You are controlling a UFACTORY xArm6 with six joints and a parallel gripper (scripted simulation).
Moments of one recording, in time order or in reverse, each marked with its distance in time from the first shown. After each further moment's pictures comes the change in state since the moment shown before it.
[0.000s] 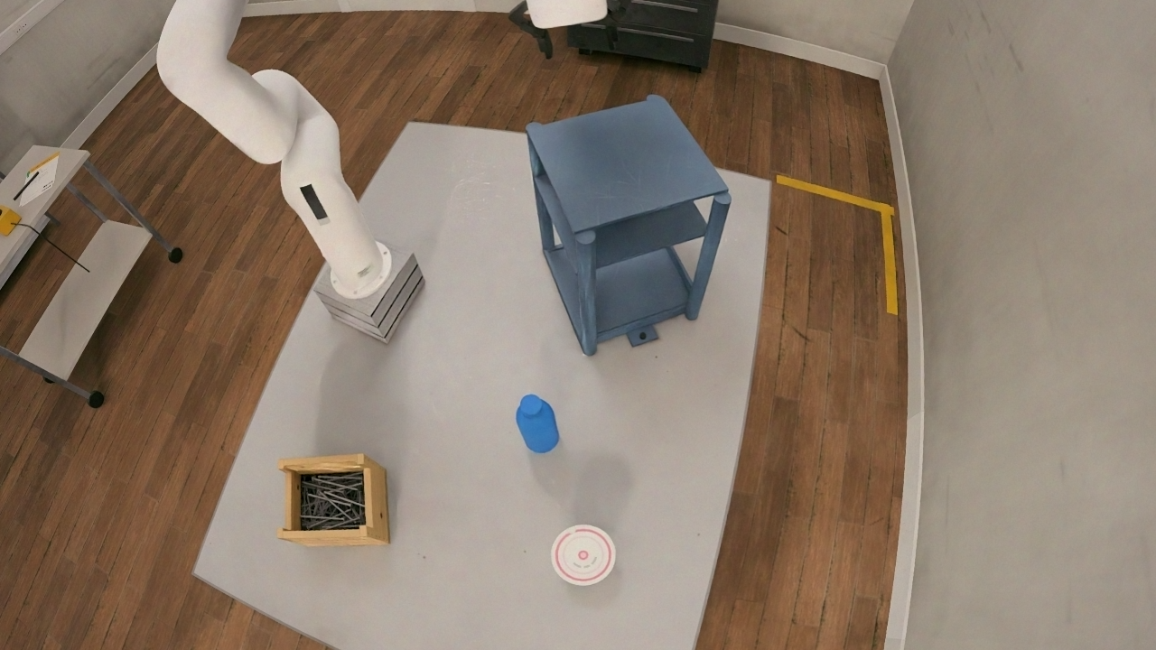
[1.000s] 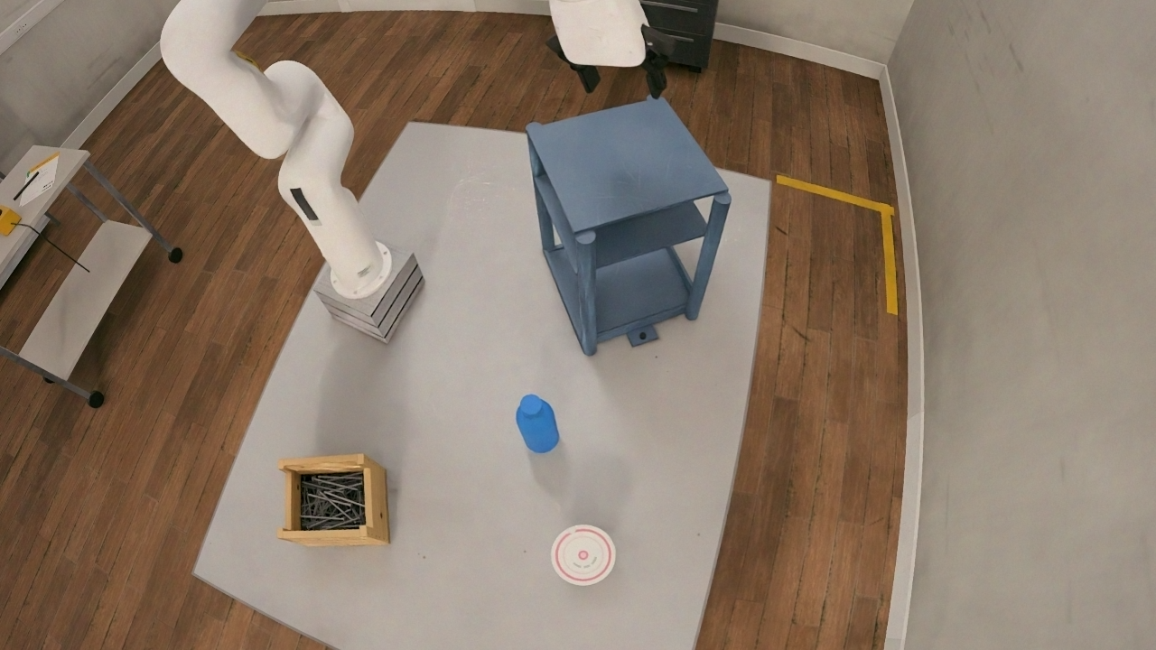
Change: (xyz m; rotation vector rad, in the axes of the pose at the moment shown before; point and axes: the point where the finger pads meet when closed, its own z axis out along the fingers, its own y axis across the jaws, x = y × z) arm -0.115 0.062 -0.005 -0.103 0.036 0.402
